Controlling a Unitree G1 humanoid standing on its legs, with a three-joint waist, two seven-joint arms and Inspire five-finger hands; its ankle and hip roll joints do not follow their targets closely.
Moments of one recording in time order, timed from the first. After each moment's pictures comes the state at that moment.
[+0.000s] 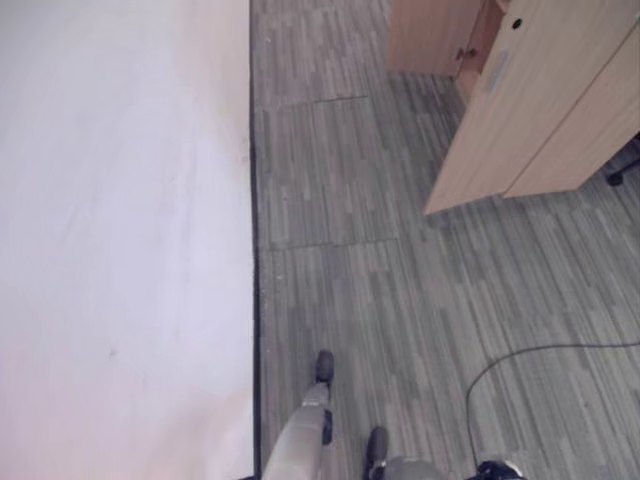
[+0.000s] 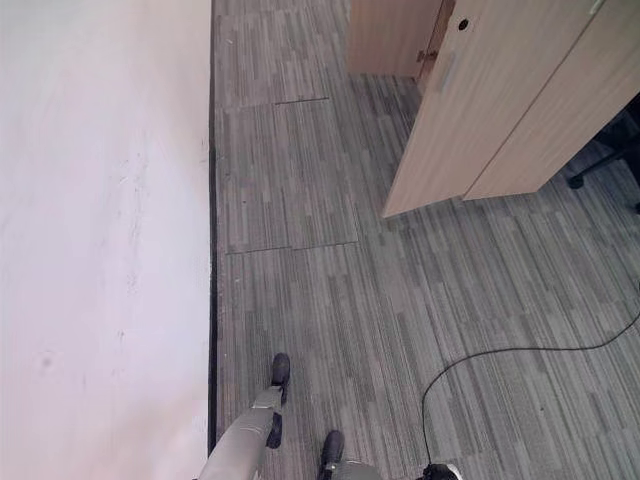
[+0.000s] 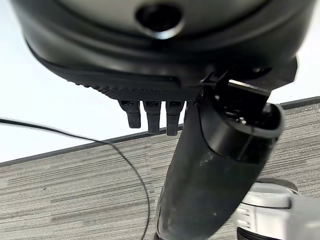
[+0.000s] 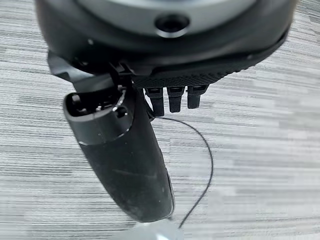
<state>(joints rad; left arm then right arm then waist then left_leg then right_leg) 0.06 0.19 -0.14 1.31 -0.15 -0.03 0.07 -0.12 -0.28 0.16 1.42 0.06 0.05 -0.14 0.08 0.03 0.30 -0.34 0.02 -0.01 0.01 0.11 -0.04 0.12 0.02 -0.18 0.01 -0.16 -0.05</state>
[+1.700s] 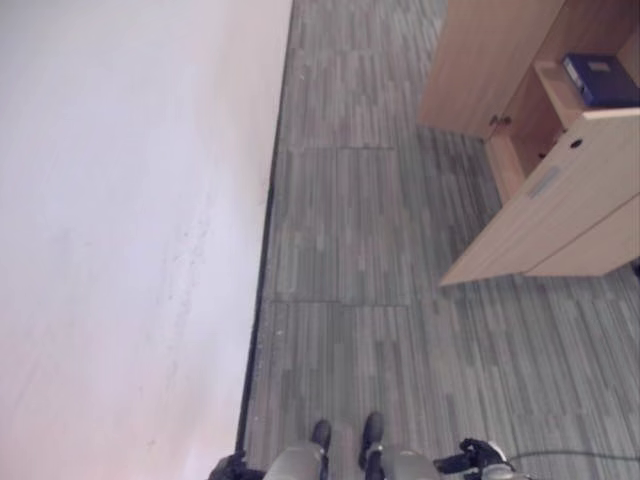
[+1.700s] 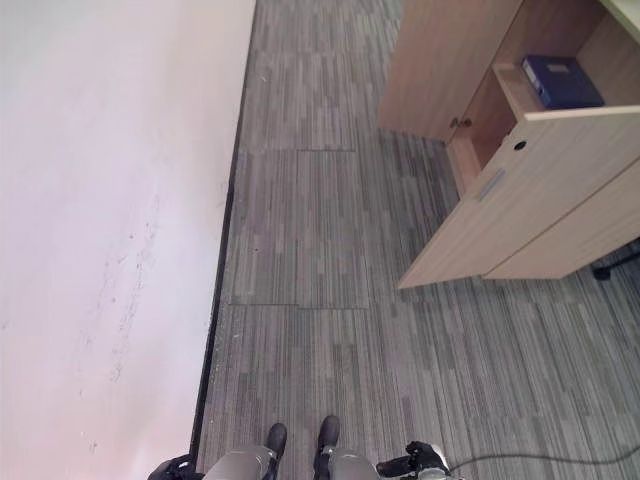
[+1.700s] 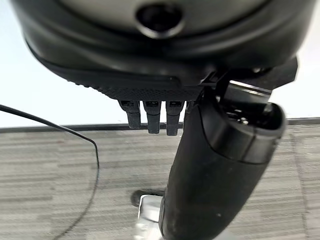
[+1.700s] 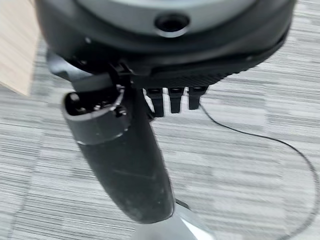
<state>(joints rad) -0.04 0.21 -0.12 1.30 -0.15 -0.05 0.12 -0.16 -0.25 0.18 1.34 0.13 0.02 -0.15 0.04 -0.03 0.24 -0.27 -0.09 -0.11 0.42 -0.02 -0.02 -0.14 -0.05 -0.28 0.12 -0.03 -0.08</state>
